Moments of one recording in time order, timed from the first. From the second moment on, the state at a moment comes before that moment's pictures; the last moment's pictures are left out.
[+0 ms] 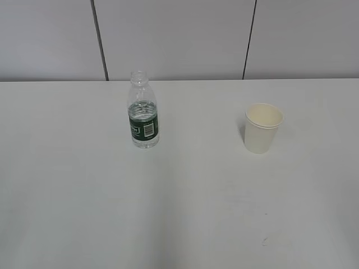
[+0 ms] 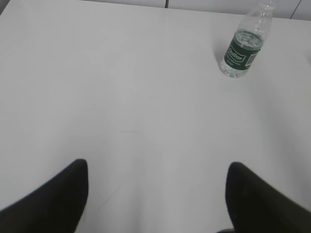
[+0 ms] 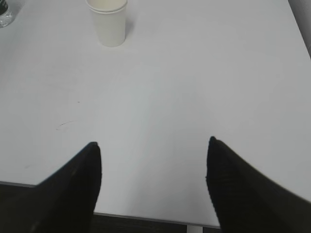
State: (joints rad) left arm -0.04 -0.02 -0.51 -0.02 1.11 -0.08; right arm 0.01 -0.02 -0.48 -0.01 1.15 -0.10
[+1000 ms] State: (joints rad) left arm -0.05 -0.02 -0.51 -0.02 1.11 -0.08; right arm 0.01 -0.02 -0.48 -0.01 1.15 -0.10
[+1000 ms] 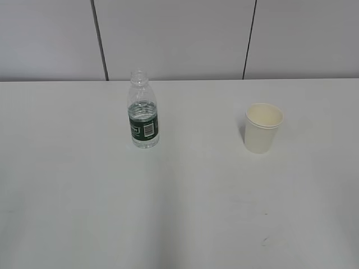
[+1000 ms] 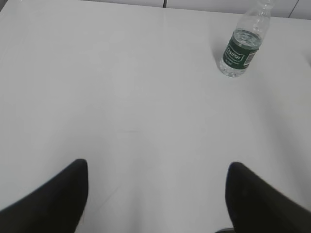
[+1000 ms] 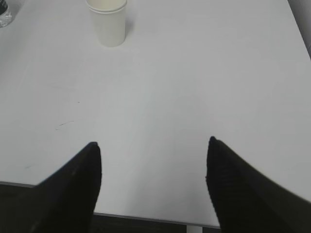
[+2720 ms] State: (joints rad) left arm -0.05 0.06 -0.55 -0.19 0.74 0.01; right arm 0.01 -0.02 -0.48 -0.02 1.15 -0.10
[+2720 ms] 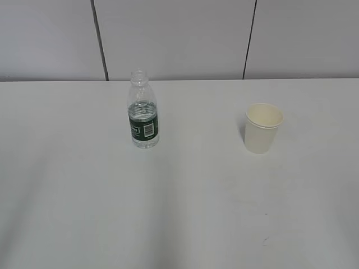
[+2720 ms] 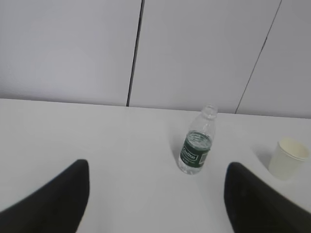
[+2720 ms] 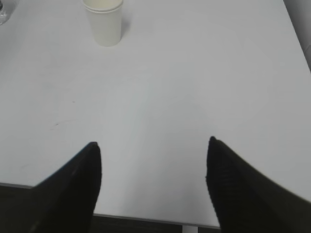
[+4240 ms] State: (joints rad) left arm -0.05 0.64 -0.55 -0.28 0.27 0.26; right arm 0.01 0.73 -0.51 0.01 0.26 -0.04
